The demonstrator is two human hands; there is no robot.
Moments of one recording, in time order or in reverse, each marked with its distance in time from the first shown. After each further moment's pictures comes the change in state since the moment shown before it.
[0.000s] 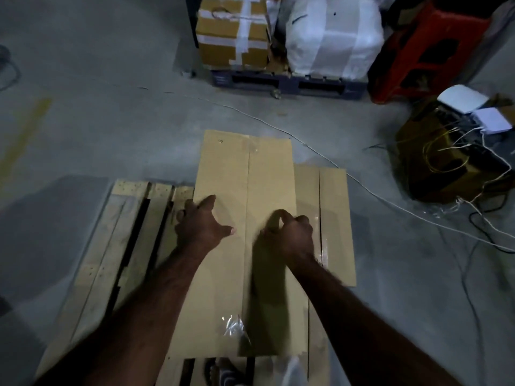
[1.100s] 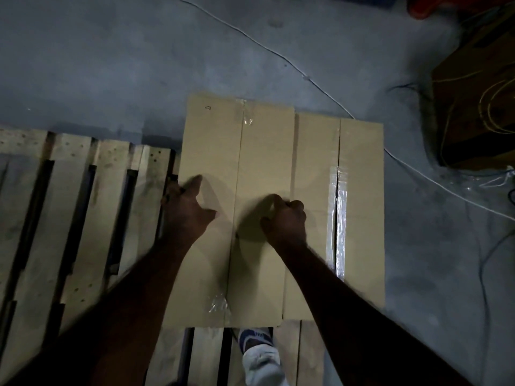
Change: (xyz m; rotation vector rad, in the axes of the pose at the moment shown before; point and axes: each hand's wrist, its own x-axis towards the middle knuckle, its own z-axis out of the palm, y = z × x) left_hand 0.249 -0.028 0.287 -0.074 -0.056 0.067; right_hand 0.277 0.150 0.171 -0.145 -0.088 0.101
